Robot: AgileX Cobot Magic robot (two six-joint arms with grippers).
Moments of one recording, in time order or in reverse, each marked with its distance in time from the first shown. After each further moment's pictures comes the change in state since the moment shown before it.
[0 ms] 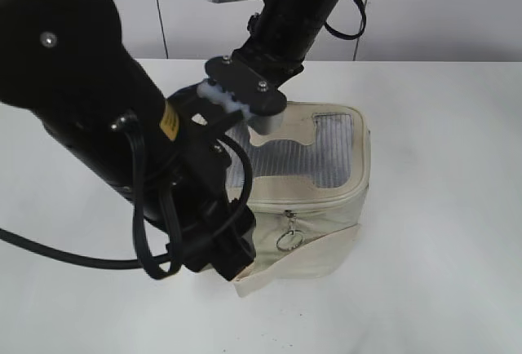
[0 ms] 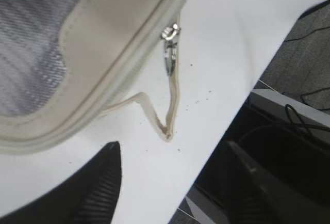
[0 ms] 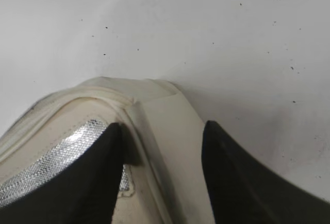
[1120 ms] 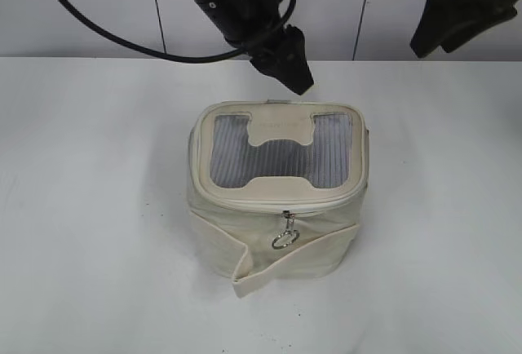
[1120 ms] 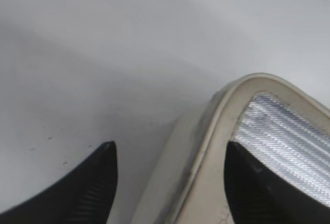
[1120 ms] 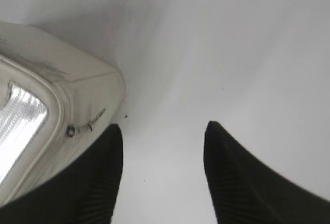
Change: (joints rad) left arm 0.338 0.523 -0.841 -0.322 0.233 0.546; right arm -0.362 -0.399 0.334 -0.145 0.000 0.131
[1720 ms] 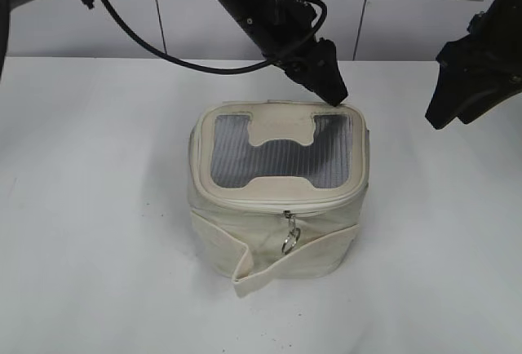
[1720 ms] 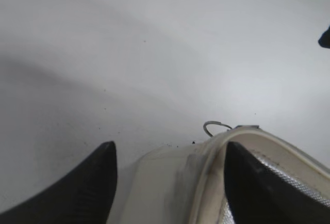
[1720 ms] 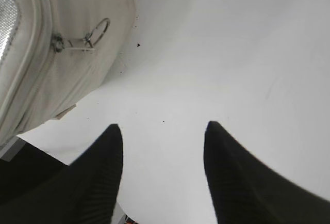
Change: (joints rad) left arm 0.000 0.252 -0.321 -0.165 0.182 0.043; right arm -0.012 -0.094 0.287 -0.005 0.000 0.011
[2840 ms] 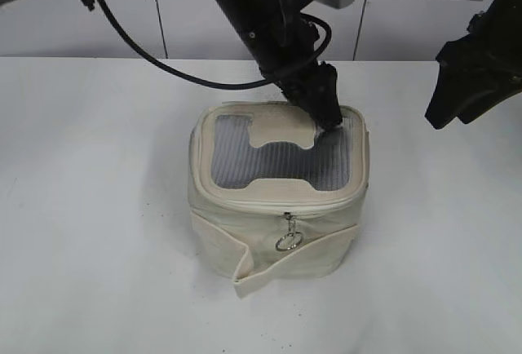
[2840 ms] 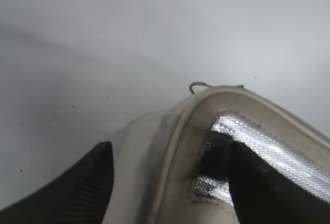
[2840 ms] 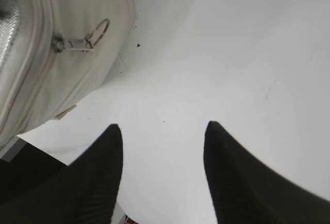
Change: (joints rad) left arm -0.049 -0.062 0.096 0.134 0.008 -0.056; right arm 0.000 0.000 0.000 0.000 0.000 0.001
